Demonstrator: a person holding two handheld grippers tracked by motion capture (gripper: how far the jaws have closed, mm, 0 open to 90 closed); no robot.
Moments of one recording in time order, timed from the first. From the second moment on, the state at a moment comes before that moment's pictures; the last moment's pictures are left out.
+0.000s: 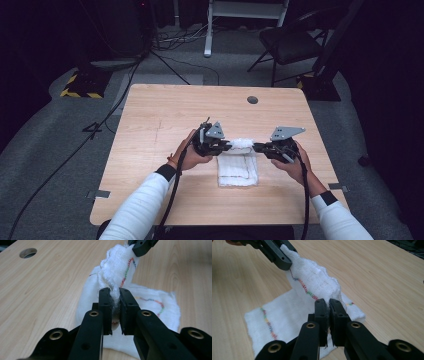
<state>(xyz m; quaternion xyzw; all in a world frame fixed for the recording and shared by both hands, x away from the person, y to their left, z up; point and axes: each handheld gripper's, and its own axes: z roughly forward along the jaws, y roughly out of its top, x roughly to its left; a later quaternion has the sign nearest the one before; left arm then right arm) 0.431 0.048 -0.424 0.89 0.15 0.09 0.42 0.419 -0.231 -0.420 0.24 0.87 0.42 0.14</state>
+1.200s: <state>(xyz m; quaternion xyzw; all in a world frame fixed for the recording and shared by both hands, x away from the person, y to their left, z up) 0.375 0.049 -0.488 0.92 0.11 0.04 0.38 0.358 -0.236 -0.482 0.22 0.90 0.35 0.10</state>
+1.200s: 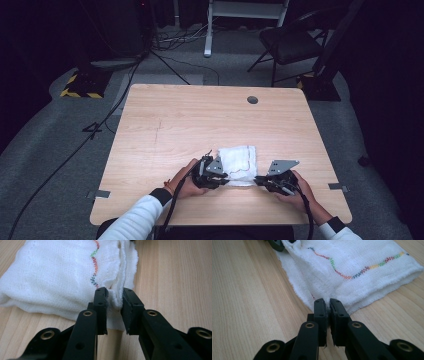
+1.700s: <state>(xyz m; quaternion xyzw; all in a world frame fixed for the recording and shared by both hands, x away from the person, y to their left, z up) 0.375 0.049 -0.491 0.91 0.11 0.03 0.39 0.360 -0.241 -0.487 0.22 0.90 0.36 0.10</state>
